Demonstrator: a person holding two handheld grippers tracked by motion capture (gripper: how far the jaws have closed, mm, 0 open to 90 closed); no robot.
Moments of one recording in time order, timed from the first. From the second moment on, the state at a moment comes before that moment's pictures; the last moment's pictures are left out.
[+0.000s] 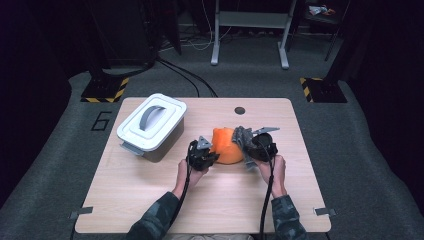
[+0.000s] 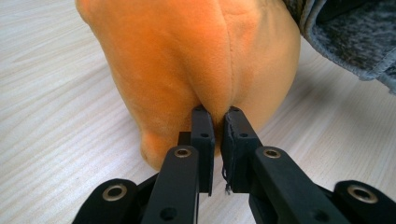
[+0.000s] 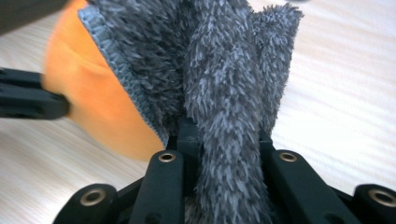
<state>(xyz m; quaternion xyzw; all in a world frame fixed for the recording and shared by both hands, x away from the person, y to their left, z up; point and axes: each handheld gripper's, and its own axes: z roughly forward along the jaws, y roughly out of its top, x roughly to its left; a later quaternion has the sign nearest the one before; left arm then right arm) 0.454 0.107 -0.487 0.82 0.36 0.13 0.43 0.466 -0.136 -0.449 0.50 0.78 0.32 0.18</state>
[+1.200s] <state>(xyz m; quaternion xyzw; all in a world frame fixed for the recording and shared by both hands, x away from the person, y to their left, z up) 0.457 0.114 -0.485 0.81 0.37 0.12 0.44 0.467 -0.116 -0.441 0.48 0.80 0.31 0.19</state>
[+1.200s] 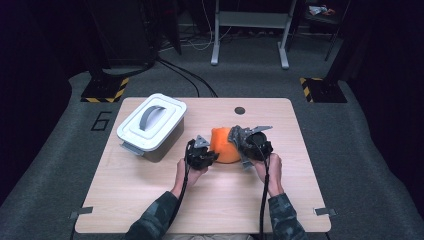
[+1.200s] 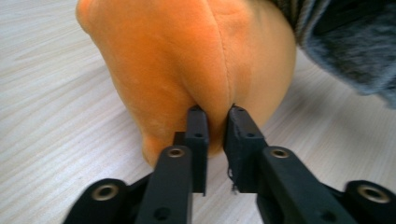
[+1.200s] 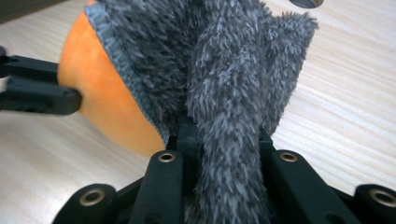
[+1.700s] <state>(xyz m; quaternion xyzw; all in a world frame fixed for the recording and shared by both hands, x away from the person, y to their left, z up) 0.458 0.102 -0.491 0.83 0.36 0.16 0.41 0.476 -0.122 -0.445 0.49 0.79 0.32 0.18</state>
